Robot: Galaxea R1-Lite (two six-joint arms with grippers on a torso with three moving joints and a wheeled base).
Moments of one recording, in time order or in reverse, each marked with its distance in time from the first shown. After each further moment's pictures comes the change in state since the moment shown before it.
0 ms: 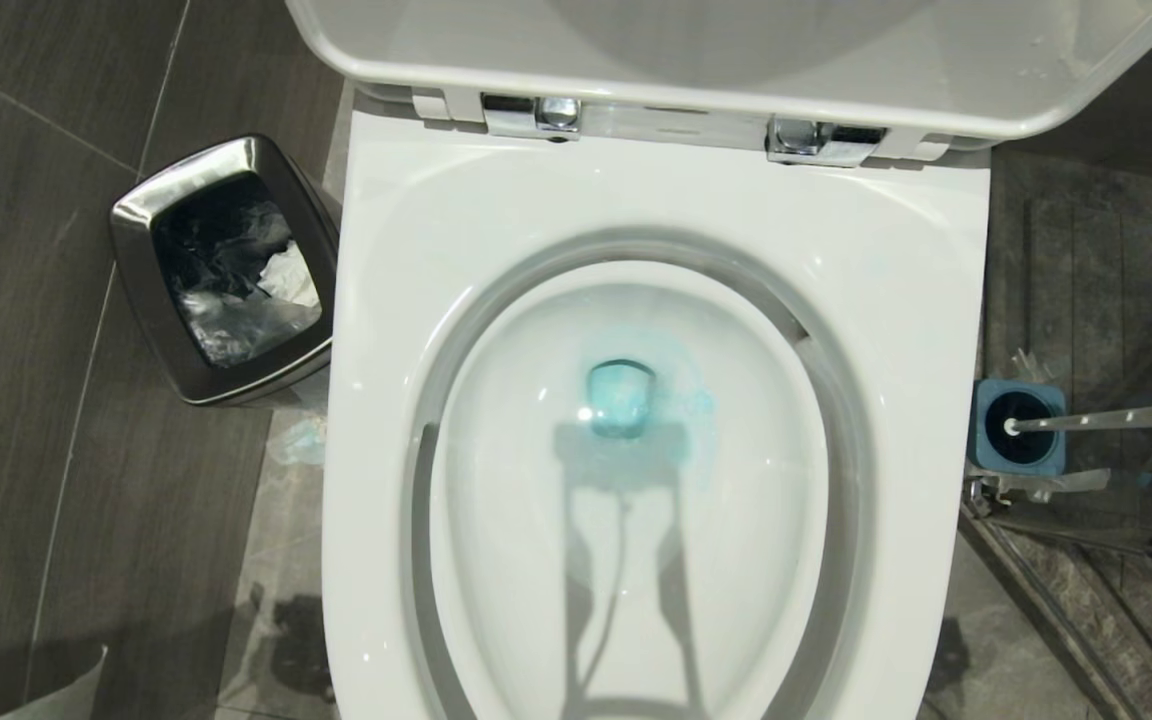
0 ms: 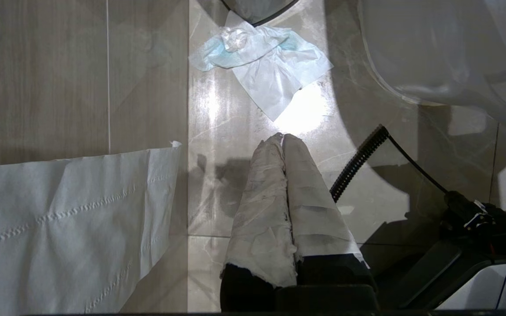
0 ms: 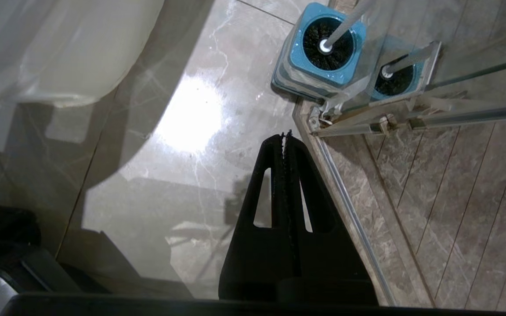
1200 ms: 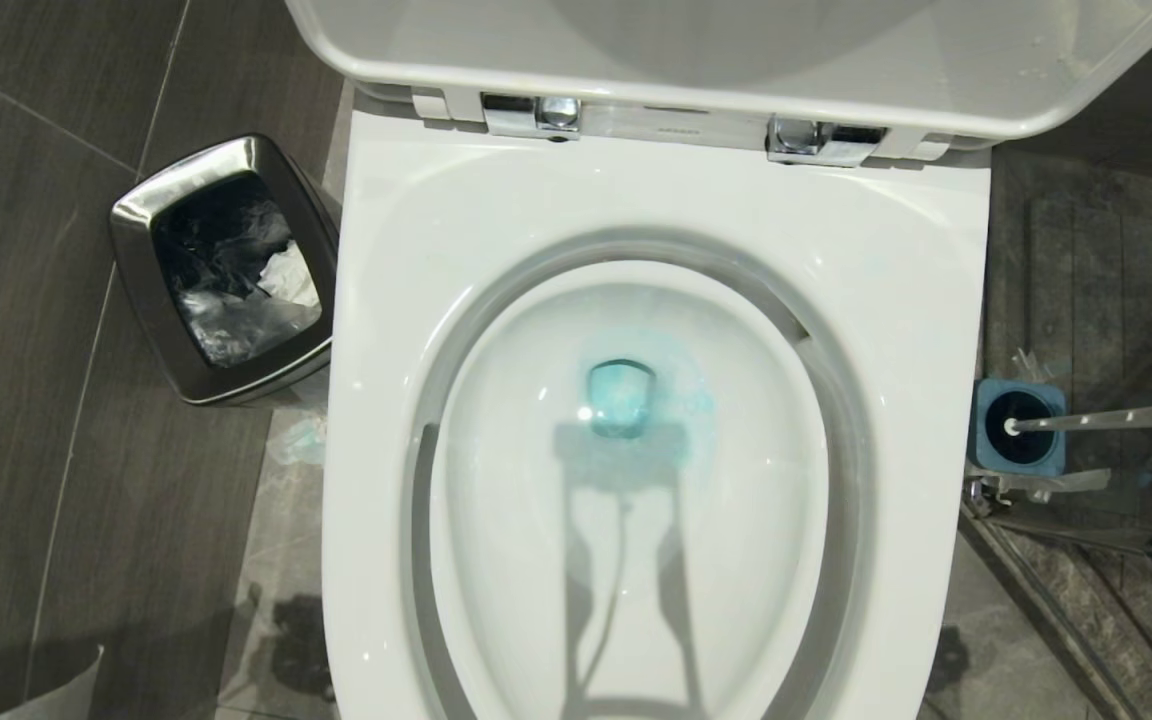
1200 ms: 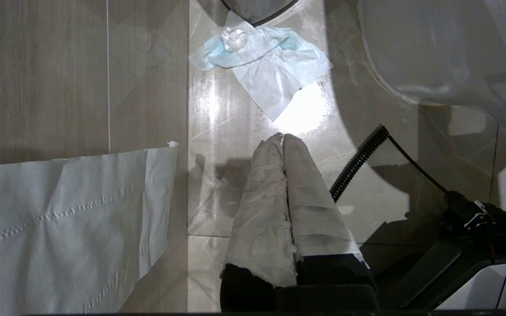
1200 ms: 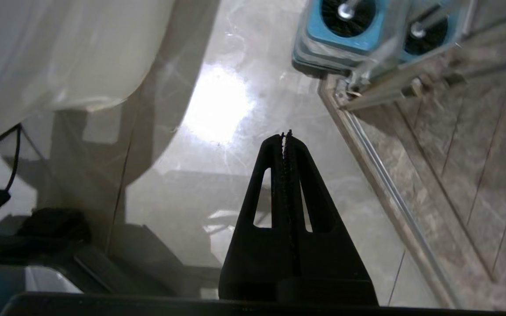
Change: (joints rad) left arm 0.000 0.000 0.000 0.000 0.000 0.000; right arm 0.000 0.000 0.003 0.058 0.013 0.151
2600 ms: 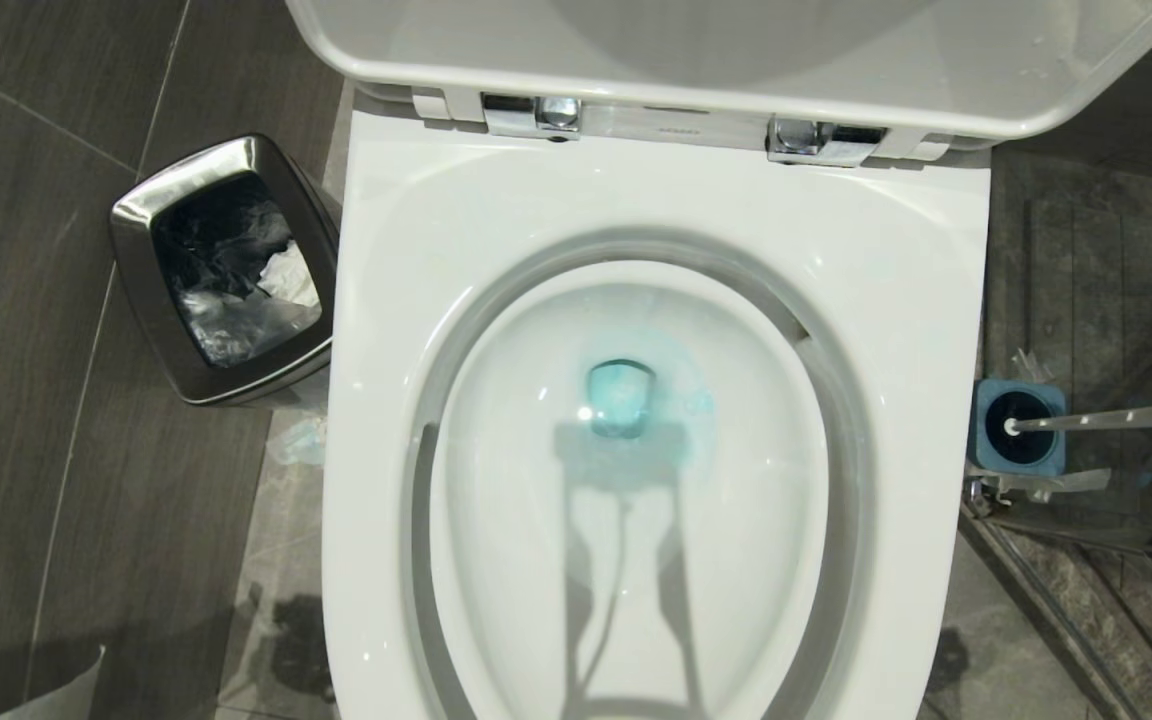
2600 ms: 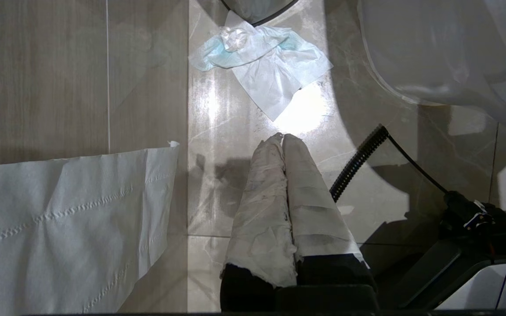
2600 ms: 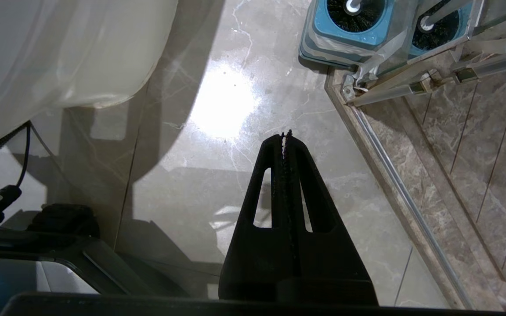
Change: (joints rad) left arm 0.000 0.000 0.000 0.000 0.000 0.000; right arm 0.000 0.002 -0.009 0.025 0.013 0.014
